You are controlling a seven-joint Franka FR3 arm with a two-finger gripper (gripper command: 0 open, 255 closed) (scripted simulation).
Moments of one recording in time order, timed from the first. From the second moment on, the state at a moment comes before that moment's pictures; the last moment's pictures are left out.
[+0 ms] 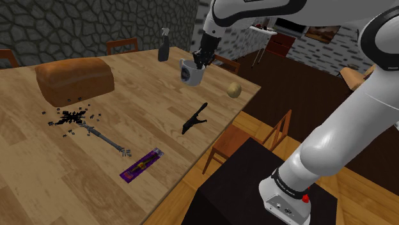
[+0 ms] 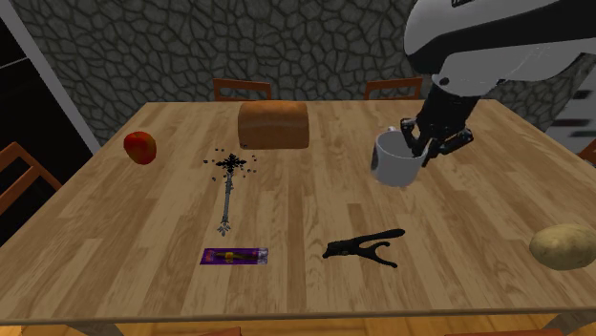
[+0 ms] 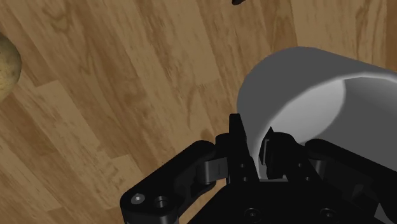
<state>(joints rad) -0.11 -0.03 0.10 -1.95 0.05 1.98 0.12</state>
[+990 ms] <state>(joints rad) -0.28 0.08 -0.07 -1.81 0.07 1.93 -0.23</state>
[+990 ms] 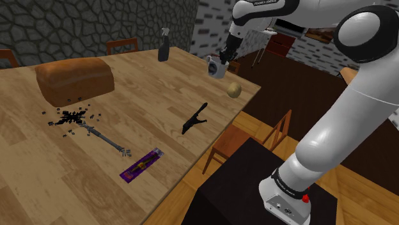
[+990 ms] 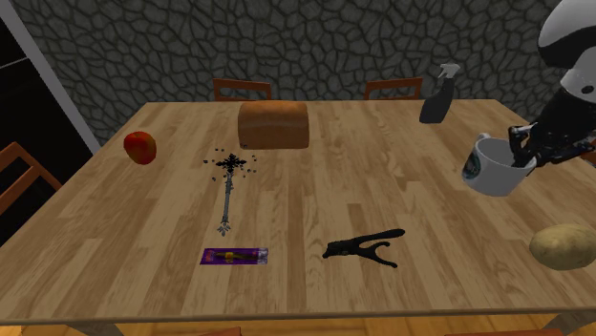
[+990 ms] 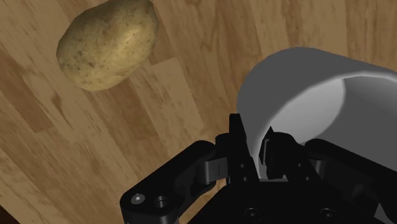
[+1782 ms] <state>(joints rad) -0.44 0.33 -0.16 -1.47 0.13 1.83 -0.48</state>
